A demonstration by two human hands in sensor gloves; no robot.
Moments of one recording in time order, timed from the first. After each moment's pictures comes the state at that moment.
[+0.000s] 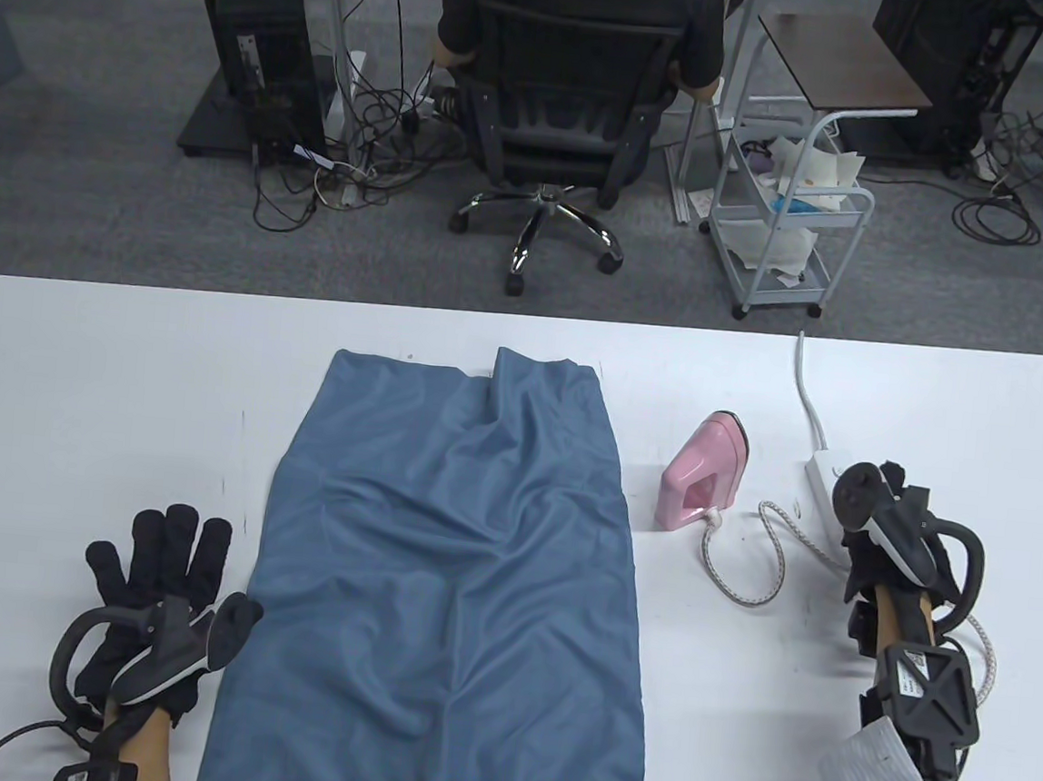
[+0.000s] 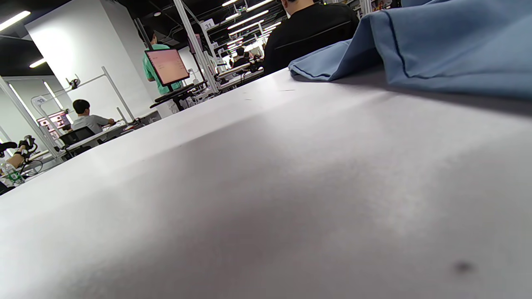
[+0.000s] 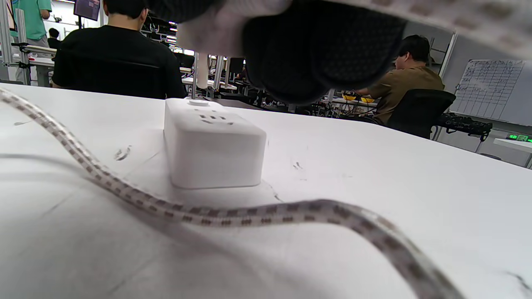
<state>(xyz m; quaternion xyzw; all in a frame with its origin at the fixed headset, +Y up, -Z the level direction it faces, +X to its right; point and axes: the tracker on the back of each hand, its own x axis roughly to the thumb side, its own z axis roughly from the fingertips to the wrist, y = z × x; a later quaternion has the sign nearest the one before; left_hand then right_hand) -0.322 -0.749 -0.281 -0.05 0.01 -0.17 0.98 0.344 -0.724 -0.436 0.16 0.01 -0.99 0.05</state>
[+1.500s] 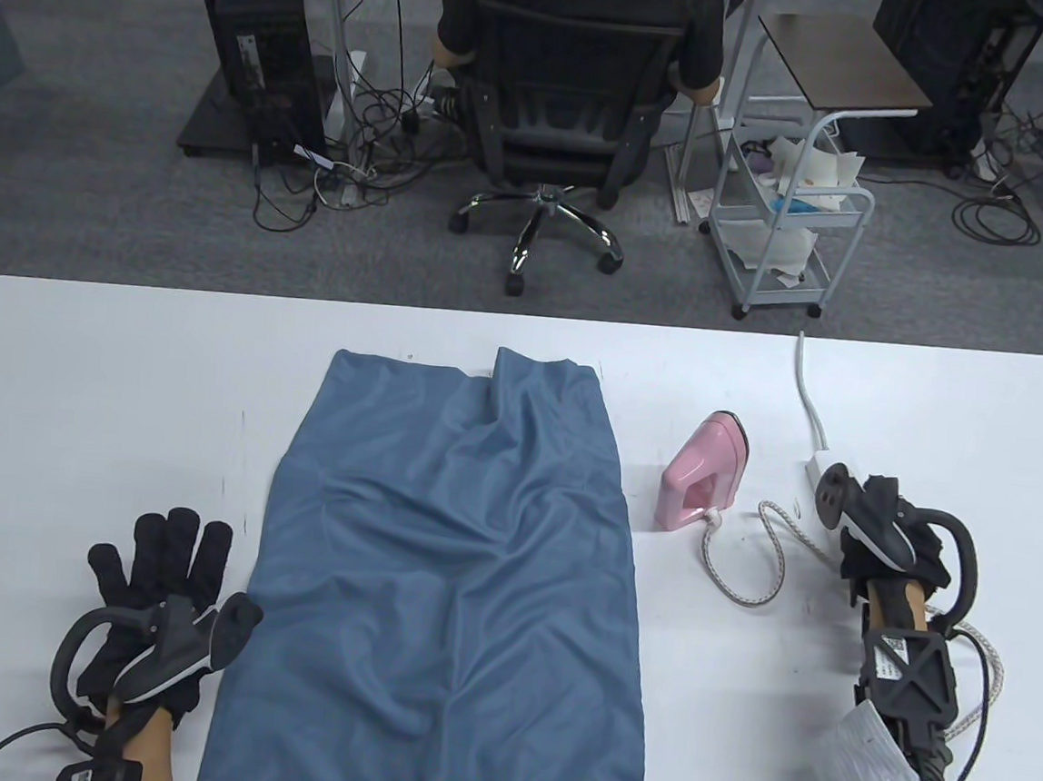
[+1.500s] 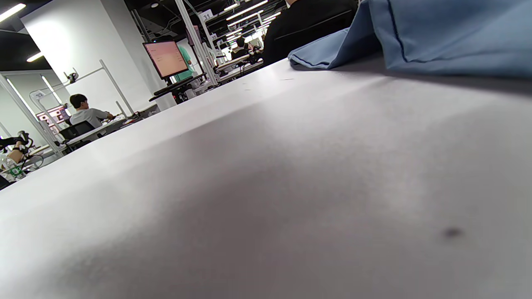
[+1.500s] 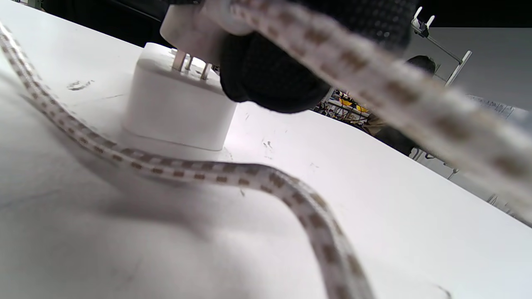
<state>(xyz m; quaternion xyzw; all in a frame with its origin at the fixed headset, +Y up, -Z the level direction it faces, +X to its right) -0.322 -0.752 -0.281 -0.06 0.02 -0.18 0.98 0.339 -0.739 -0.450 0.15 -0.04 -0.97 0.17</state>
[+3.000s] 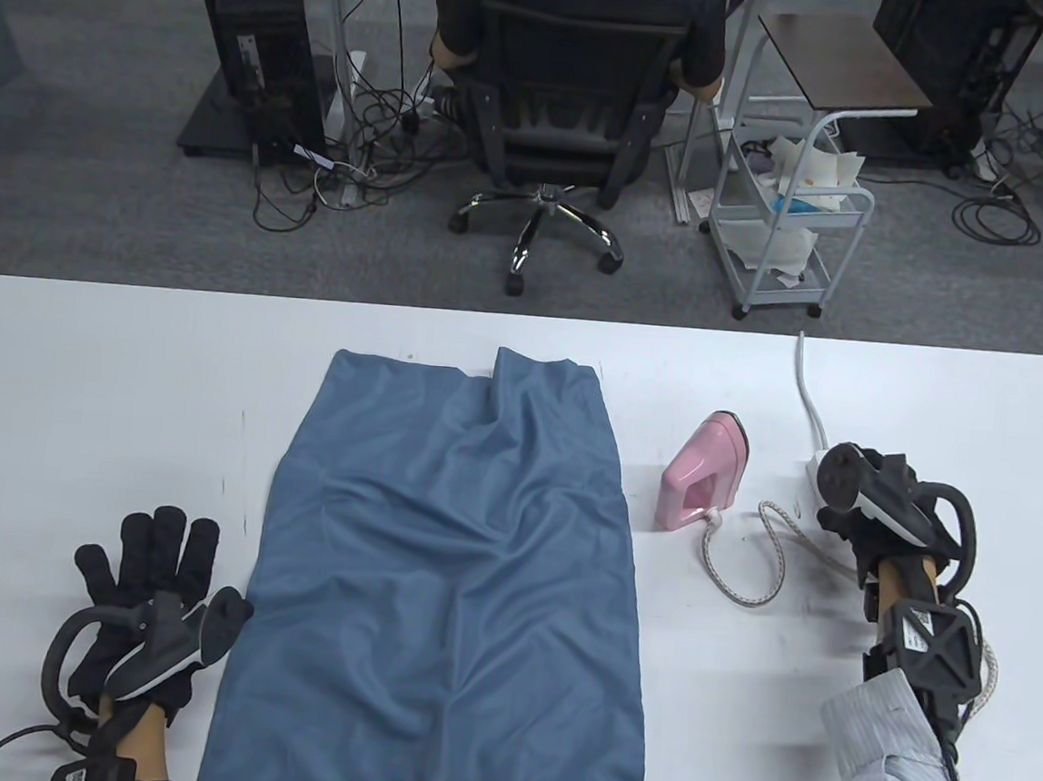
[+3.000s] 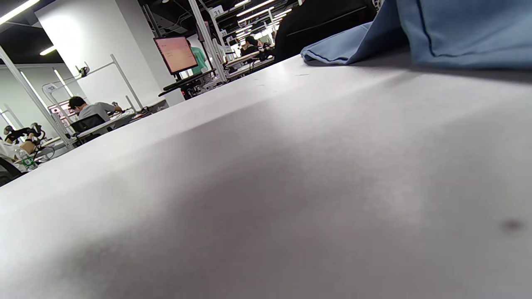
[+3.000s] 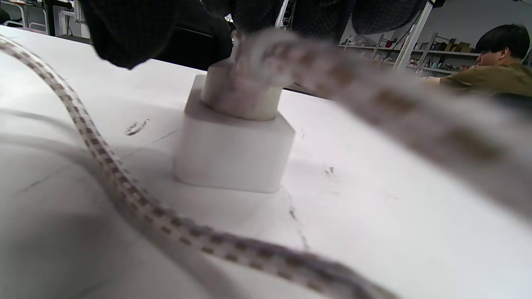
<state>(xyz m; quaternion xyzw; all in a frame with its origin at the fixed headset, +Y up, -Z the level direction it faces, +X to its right) -0.329 -0.747 -0.280 -0.07 0.03 -0.17 0.98 0.343 -0.733 -0.474 0.05 -0.05 -0.99 0.08</state>
